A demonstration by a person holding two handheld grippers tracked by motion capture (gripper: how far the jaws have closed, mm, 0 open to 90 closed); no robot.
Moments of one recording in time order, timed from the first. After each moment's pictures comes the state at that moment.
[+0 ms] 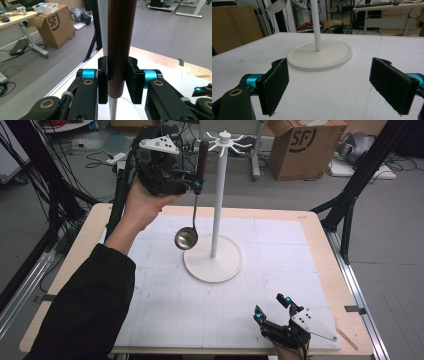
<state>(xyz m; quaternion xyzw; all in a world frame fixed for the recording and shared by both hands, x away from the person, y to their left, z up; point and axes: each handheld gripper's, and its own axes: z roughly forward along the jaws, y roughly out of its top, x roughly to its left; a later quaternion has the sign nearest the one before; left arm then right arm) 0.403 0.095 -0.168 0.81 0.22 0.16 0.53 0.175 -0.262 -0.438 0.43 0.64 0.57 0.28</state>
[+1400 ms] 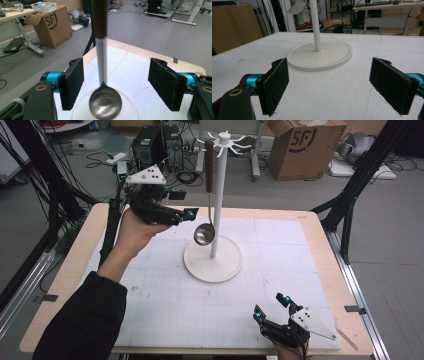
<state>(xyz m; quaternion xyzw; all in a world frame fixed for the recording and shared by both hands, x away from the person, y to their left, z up) 0.366 0.120 -0.219 0.79 0.23 0.15 0.56 0.178 -0.261 -0.439 0.43 0.64 0.57 0.28</state>
